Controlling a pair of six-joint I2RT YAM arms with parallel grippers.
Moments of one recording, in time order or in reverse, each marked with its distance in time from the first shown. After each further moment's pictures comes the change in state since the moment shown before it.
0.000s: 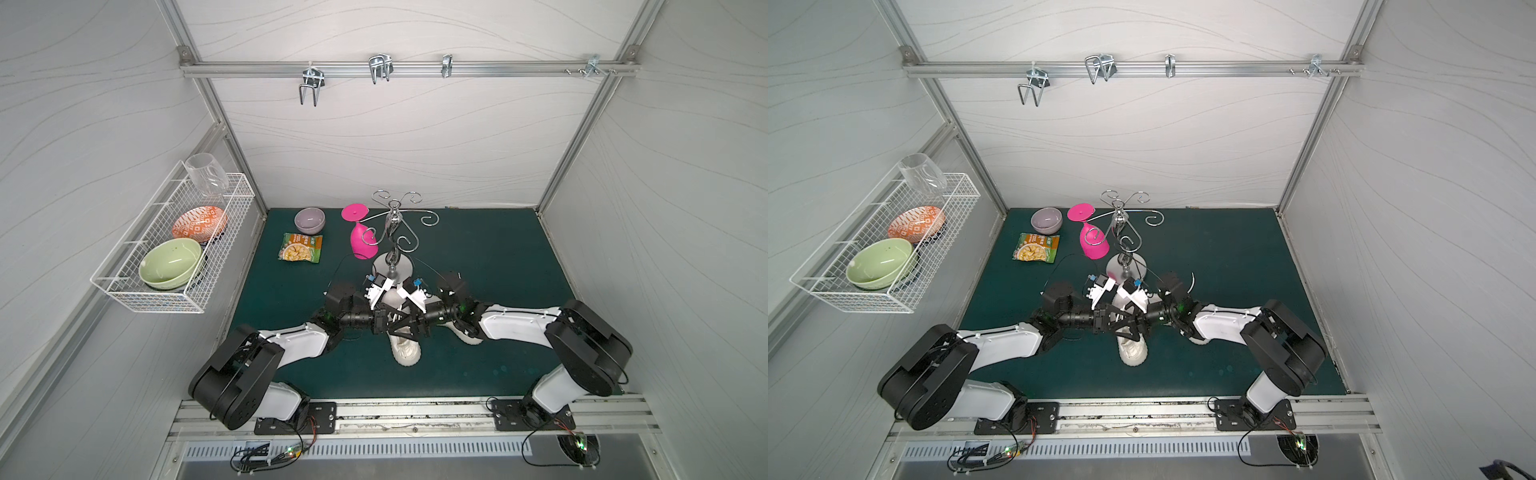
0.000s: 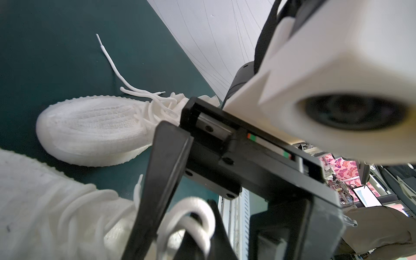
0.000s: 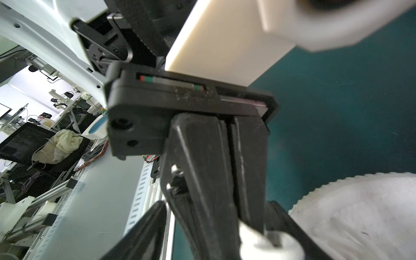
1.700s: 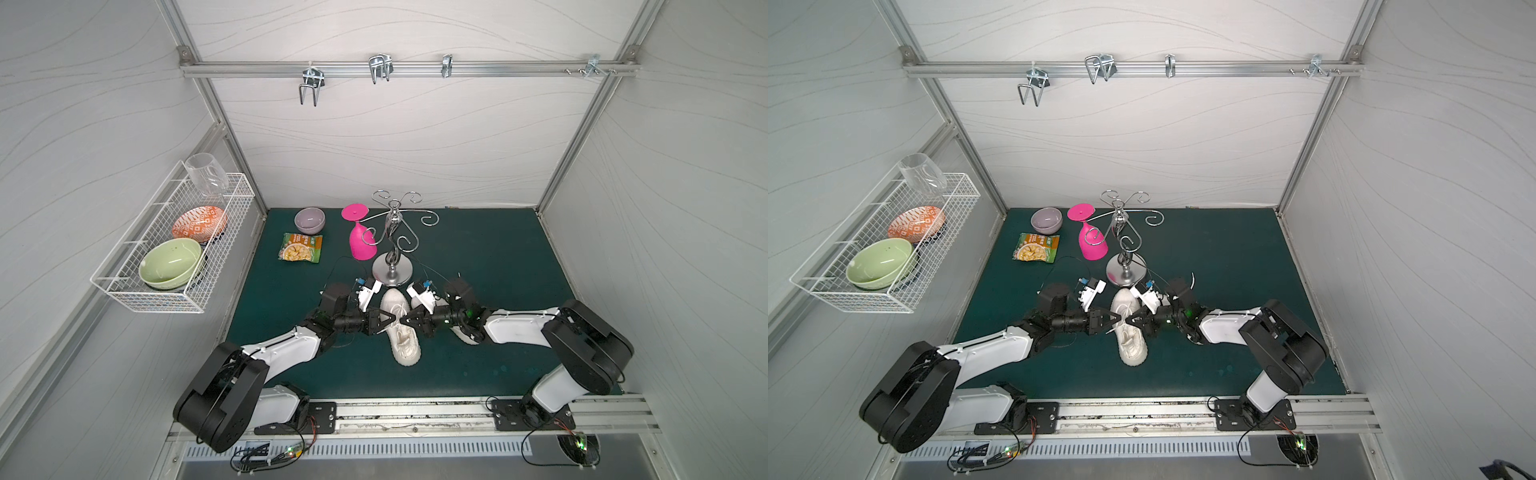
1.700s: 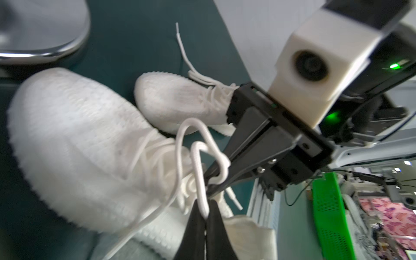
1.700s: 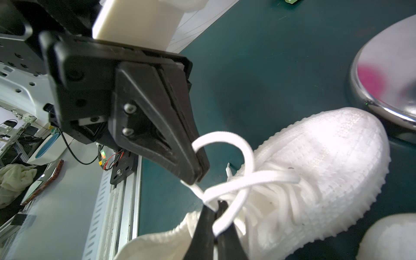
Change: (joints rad) left arm 0.050 -0.130 -0.015 -0.388 -0.232 0.103; right arm -0.056 -0.009 -0.102 0.031 0.174 0.014
